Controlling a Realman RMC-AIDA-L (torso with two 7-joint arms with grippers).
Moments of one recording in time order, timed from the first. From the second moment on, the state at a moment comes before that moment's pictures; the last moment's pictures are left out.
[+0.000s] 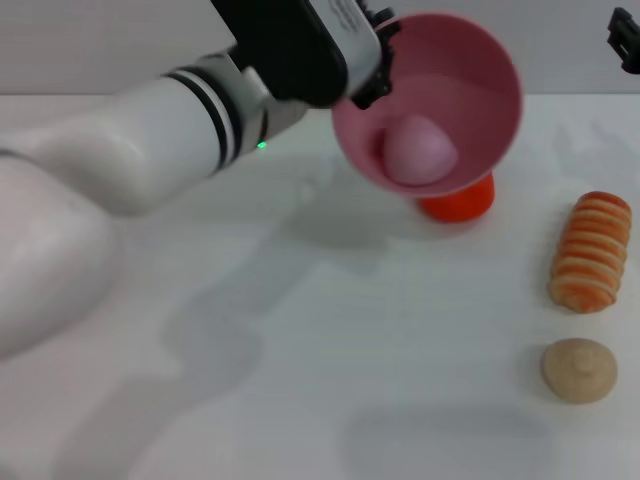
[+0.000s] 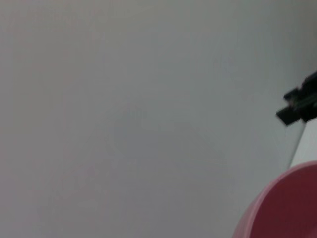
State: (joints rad) left arm -0.44 -2.07 1.97 1.44 2.71 0.31 -2.47; right arm 0.15 2.07 -1.58 -1.34 -2.03 -0.10 2.40
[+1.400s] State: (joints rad) left arm -0.45 -2.08 2.21 1.14 2.65 -0.46 -2.11; right arm 0.12 2.07 -1.64 -1.36 -2.03 -0.09 2.41
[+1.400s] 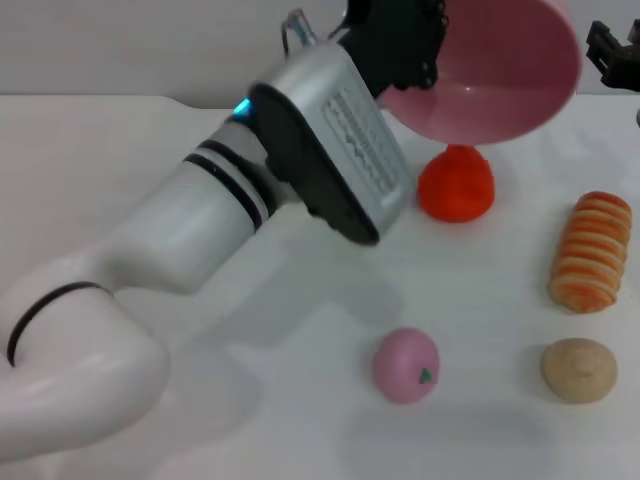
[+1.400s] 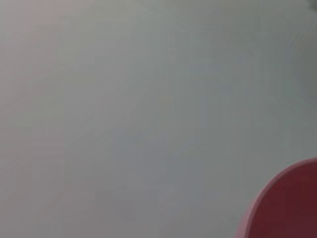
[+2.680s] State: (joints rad) left arm -0.90 -2.03 0.99 1.03 2.75 1.15 -2.42; right arm 0.20 2.07 -1.72 -1.63 -2.30 -0.95 2.40
